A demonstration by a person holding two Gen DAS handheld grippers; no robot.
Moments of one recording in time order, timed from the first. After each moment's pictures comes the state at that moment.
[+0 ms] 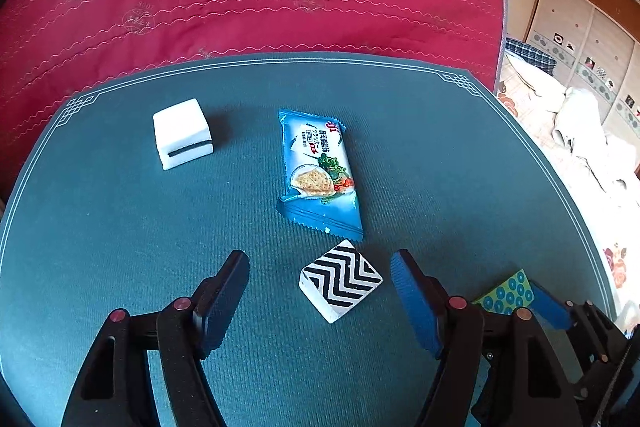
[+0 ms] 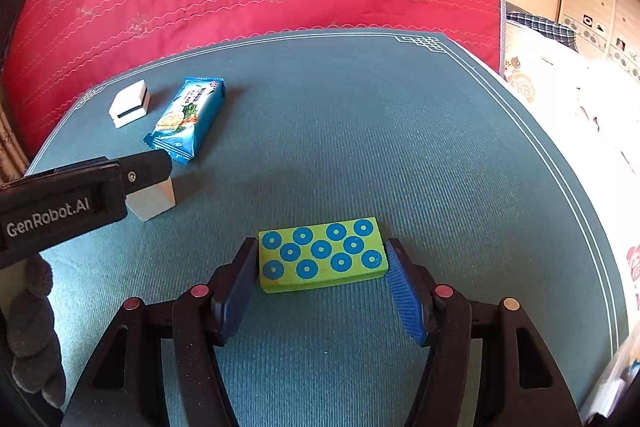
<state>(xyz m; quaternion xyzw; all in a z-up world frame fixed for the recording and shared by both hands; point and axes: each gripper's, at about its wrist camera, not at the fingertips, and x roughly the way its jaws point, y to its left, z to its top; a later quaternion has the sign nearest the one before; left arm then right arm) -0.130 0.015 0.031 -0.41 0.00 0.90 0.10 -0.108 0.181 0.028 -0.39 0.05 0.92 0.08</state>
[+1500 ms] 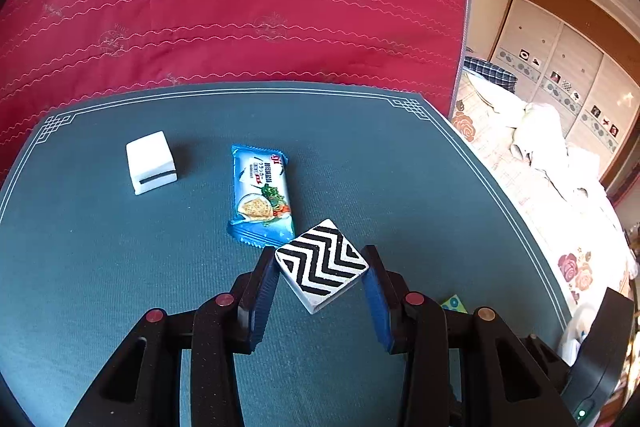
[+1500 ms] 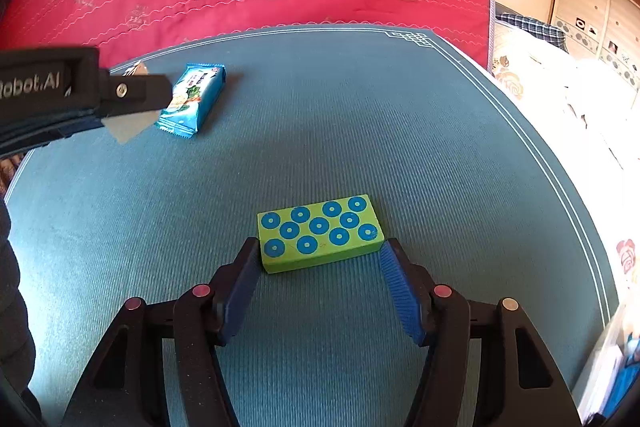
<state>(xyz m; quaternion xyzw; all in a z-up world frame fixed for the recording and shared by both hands) -0.109 0.027 0.066 -0.38 -0.04 0.91 0.17 -0.077 0.172 0.026 -0.39 0.04 0.91 0.09</state>
